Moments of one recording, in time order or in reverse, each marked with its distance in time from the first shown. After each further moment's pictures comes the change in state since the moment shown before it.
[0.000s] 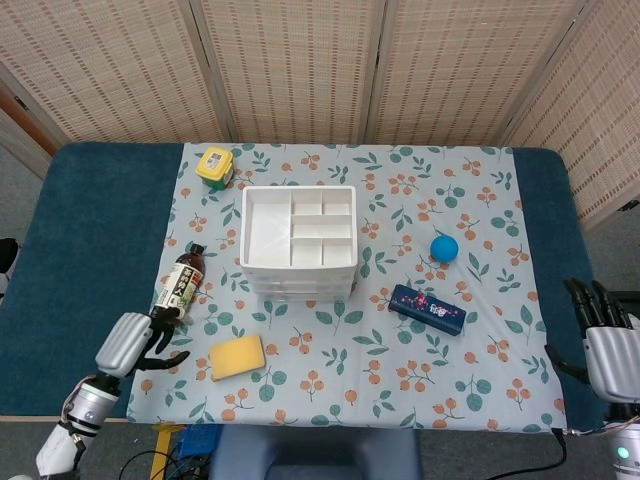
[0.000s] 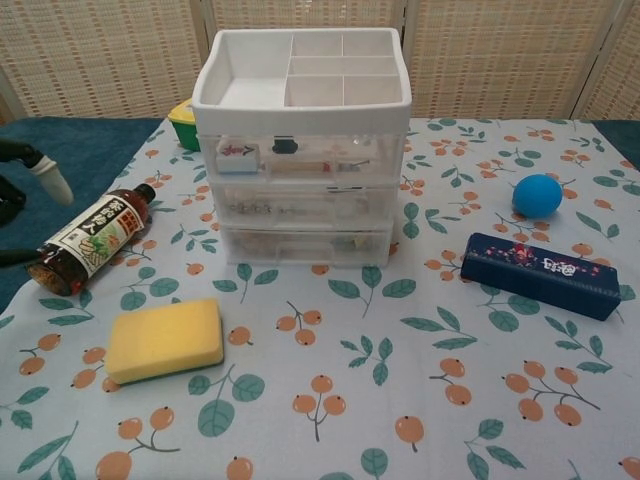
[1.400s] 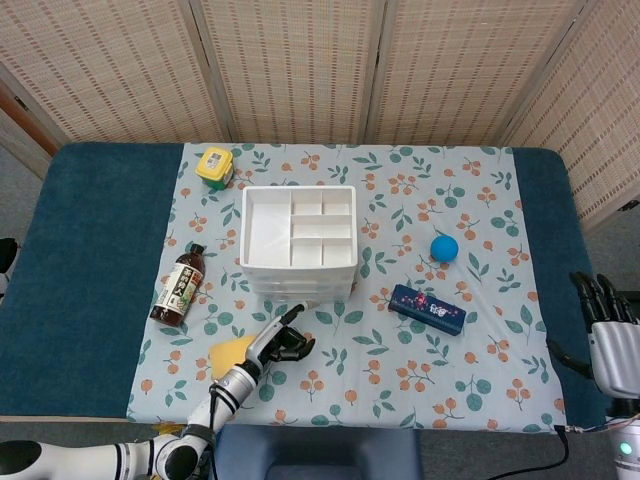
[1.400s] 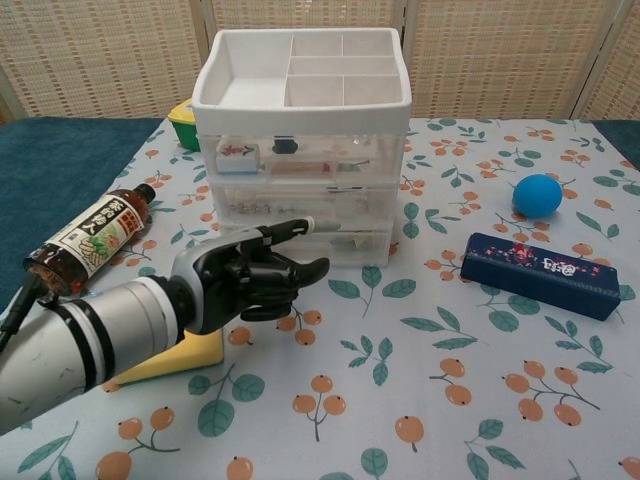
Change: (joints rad) left arm -0.283 -0.530 -0.186 0.105 -0.491 -0.431 -0.425; right arm 0.003 0.004 0.023 -0.009 0.003 0.016 0.043
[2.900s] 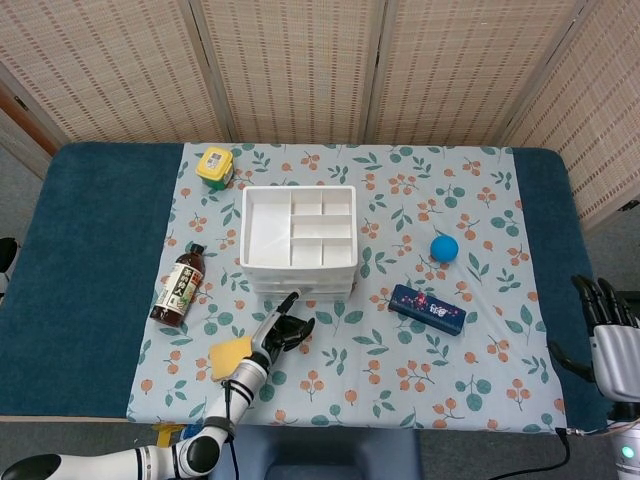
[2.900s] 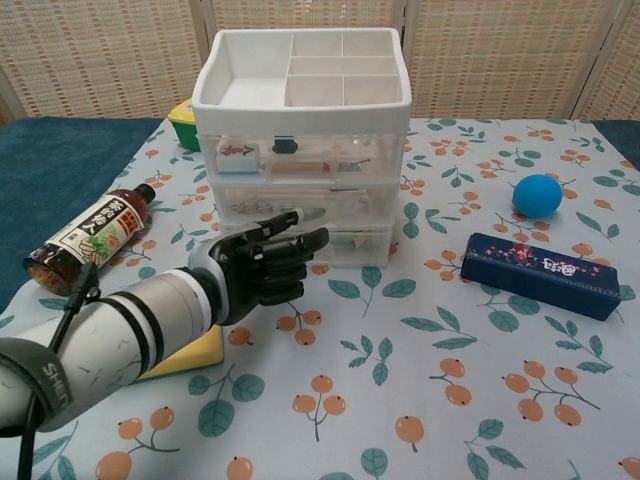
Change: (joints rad) left arm 0.061 -0.139 -0.156 0.041 -0.160 -0.009 0.032; right arm -0.011 0.002 -0.006 -0.005 0.006 -0.004 0.020
